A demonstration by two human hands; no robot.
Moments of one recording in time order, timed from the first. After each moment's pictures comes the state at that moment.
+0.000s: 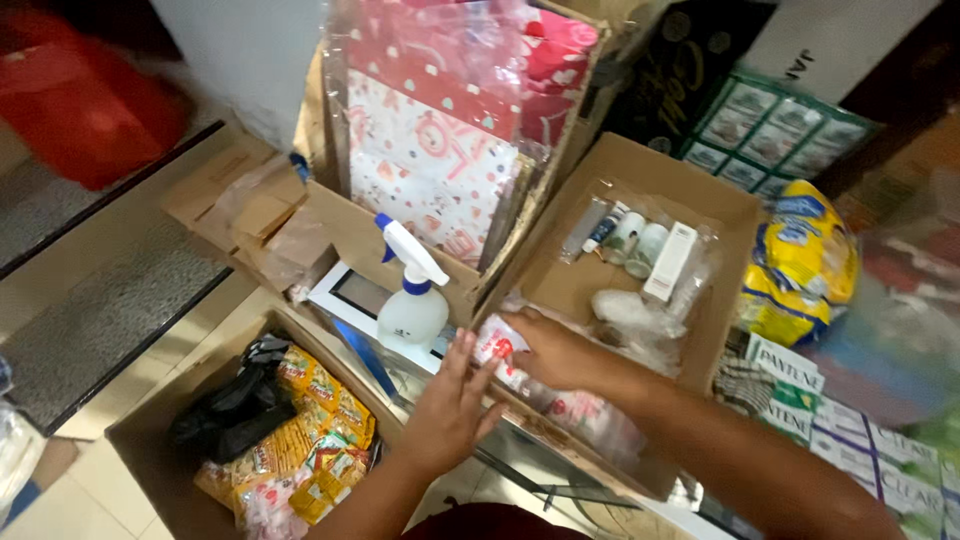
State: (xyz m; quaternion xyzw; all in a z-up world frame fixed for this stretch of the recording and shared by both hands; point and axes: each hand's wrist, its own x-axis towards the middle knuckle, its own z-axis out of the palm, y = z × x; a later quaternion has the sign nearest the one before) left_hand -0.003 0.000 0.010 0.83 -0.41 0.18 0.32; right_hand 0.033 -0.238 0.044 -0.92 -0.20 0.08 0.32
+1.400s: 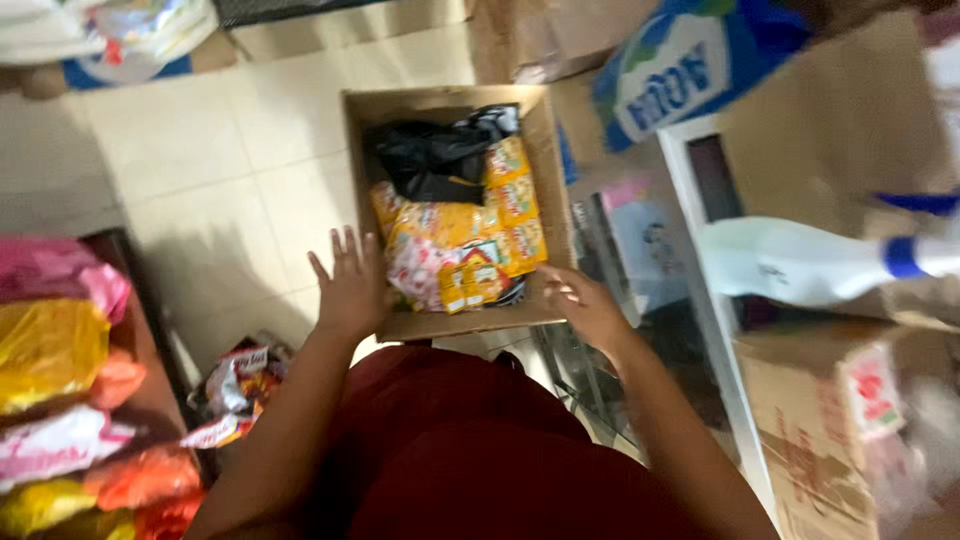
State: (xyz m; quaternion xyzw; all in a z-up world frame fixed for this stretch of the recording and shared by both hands) left_hand -0.128 0.407 -0.201 0.97 0.15 -0.12 0.13; right_hand 0.026 0.060 -0.137 -0.80 -0.16 0.36 0.45
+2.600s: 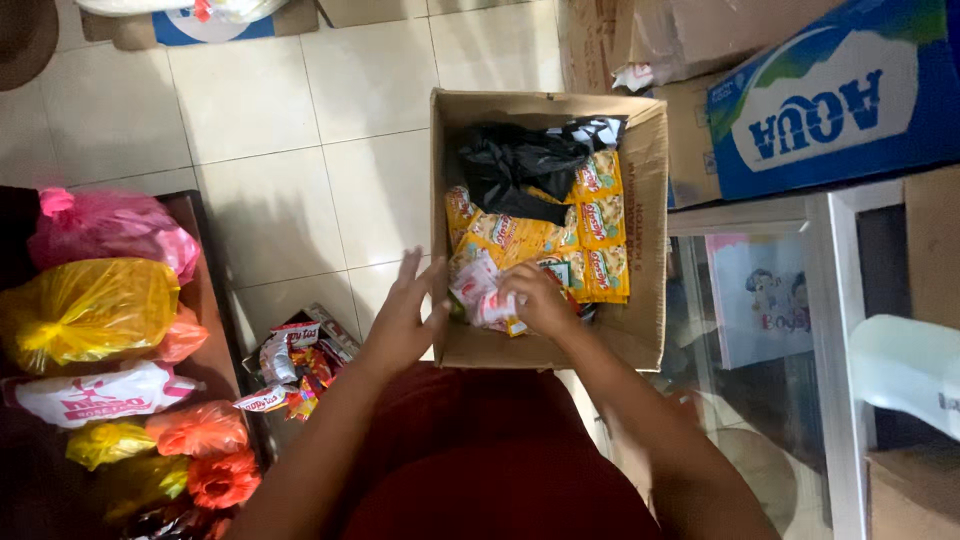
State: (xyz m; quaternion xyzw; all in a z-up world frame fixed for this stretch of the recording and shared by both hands) left_hand -0.142 0.444 -0.201 0.87 0.17 0.01 0.46; right_hand 0.027 0.223 -0.298 -0.75 -0.44 0.26 0.41
